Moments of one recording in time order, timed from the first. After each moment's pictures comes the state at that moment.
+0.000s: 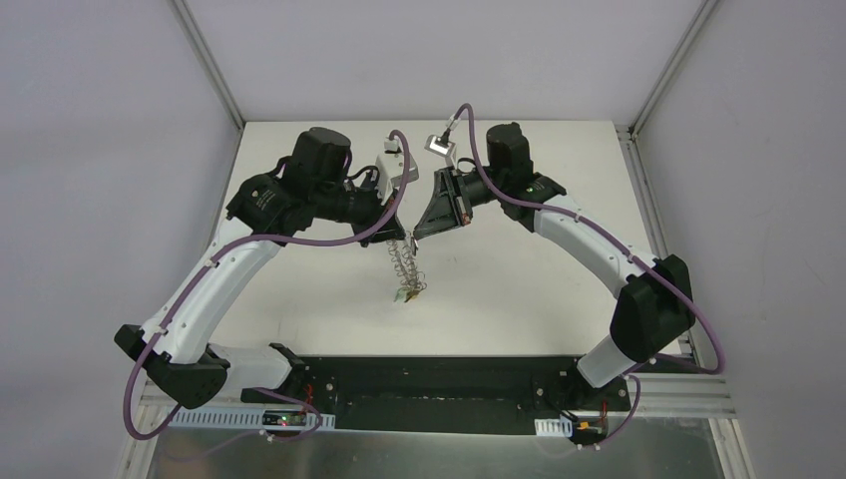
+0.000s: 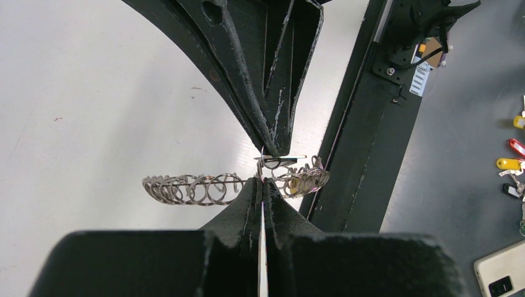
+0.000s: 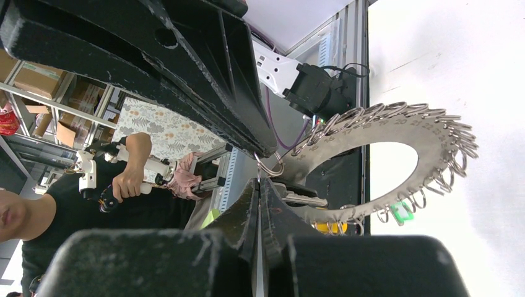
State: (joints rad) left arm -0.63 1.26 1.58 -0.99 0.55 0.21; right arm 0.60 1.58 1.33 -0.04 -1.33 0.61
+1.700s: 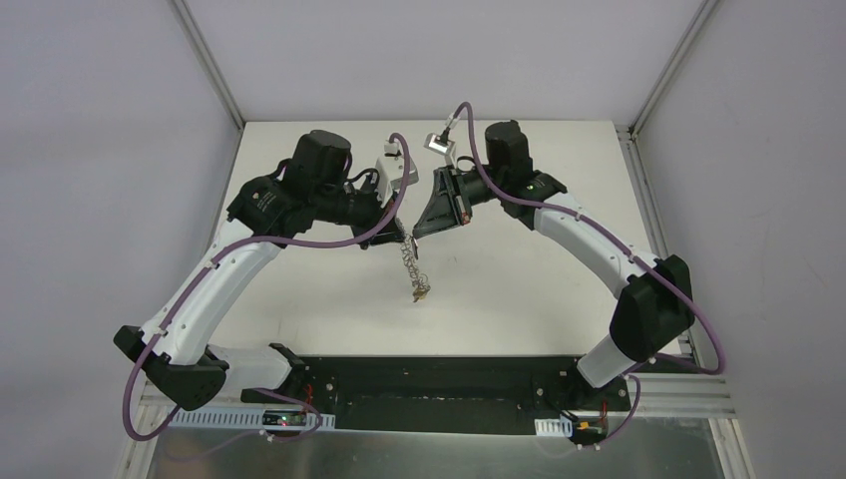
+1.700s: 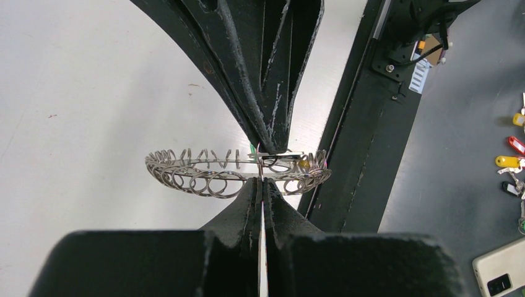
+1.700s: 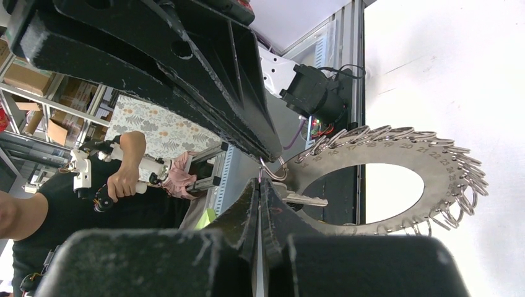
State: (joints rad) left arm -0.63 1.25 1.56 -0.99 0.55 0.21; right arm 0.61 1.59 1.37 -0.10 -1.33 0.56
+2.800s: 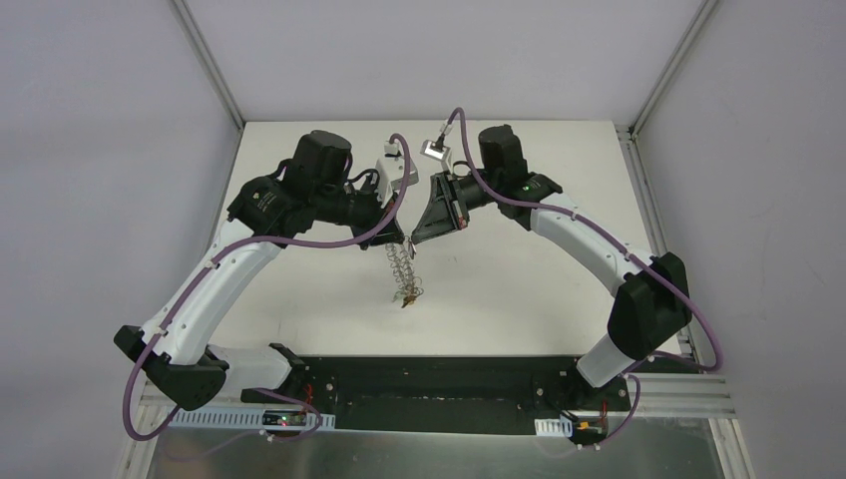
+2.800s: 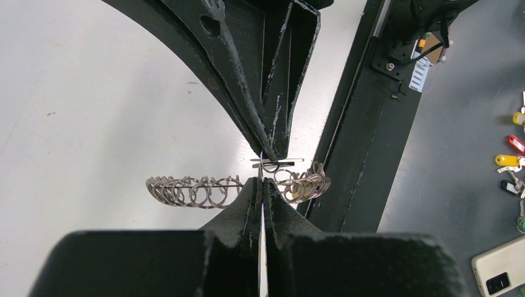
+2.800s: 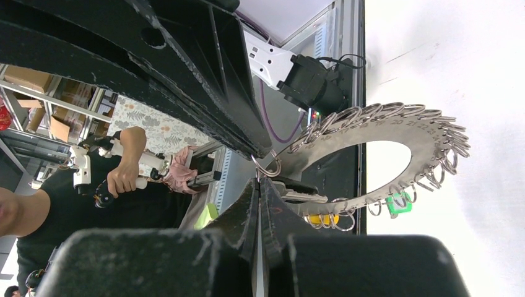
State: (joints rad) left arm -0.63 1.25 1.55 -0.99 0.55 0.21; right arm 0.62 1.60 1.37 -0.16 -1.32 0.50
